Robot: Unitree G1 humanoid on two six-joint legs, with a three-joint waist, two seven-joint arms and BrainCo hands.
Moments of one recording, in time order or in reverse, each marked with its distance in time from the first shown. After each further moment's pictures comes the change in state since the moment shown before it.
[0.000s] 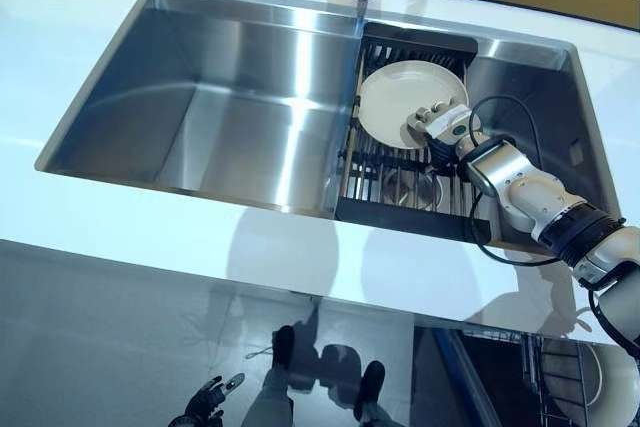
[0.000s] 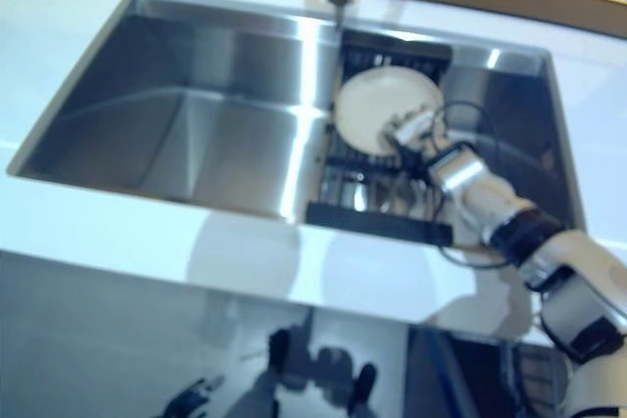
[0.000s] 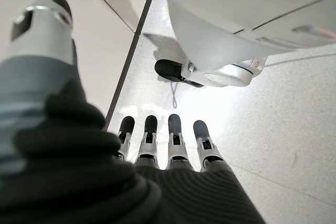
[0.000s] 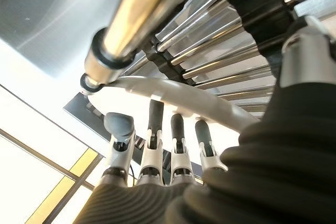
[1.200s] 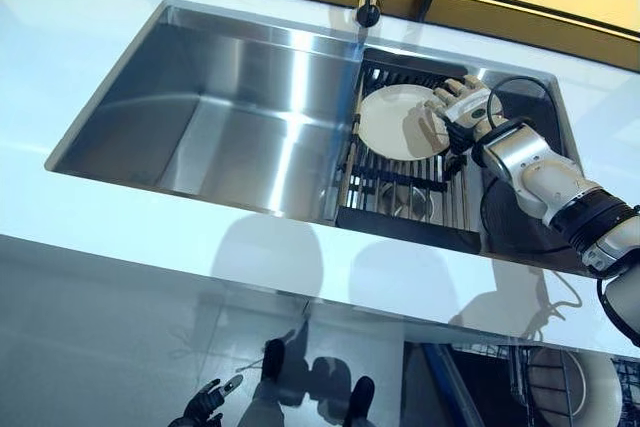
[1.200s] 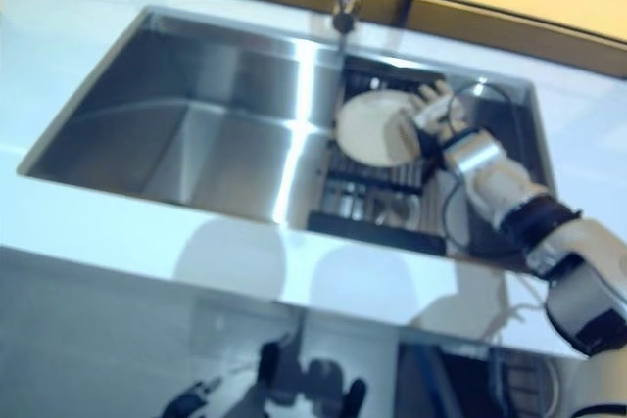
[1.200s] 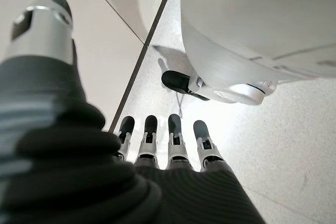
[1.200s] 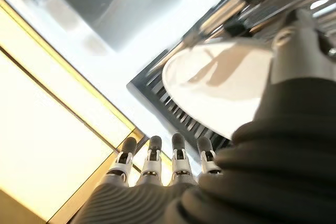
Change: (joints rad) left arm 0.006 0.005 0.003 -0.005 -0.016 0.022 0.006; right arm -0.053 -0.021 -0.039 0.046 0.011 0.006 0.085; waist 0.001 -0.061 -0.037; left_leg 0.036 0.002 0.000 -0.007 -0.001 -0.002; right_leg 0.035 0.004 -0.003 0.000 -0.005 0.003
